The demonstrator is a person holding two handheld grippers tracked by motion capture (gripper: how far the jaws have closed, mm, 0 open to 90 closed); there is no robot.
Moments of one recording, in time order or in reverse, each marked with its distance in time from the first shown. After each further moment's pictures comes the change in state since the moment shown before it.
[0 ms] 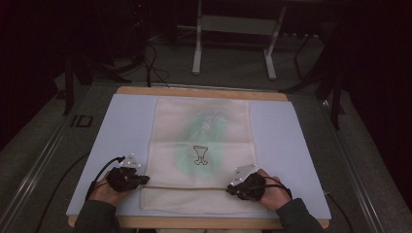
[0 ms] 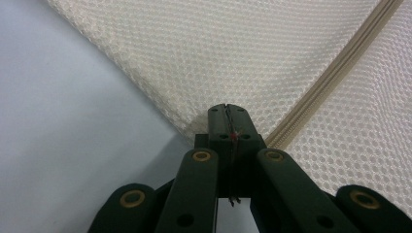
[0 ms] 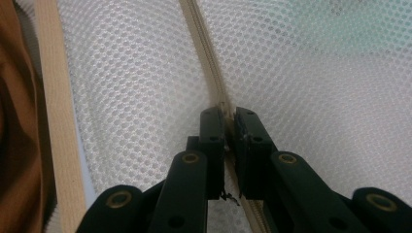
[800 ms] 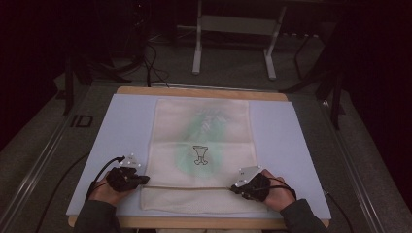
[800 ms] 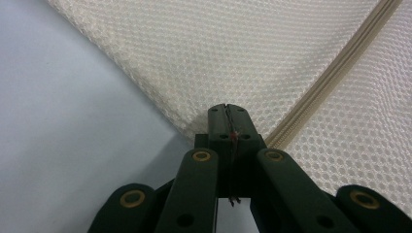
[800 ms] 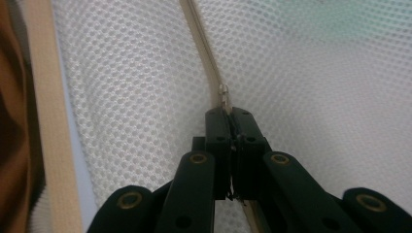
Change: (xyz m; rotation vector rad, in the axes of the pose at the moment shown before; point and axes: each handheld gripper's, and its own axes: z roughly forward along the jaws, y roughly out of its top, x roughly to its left) left arm 0.000 0.000 0.000 0.000 -0.004 -0.004; right arm -0.001 -0.009 -0.007 -0.001 -0.041 -0.027
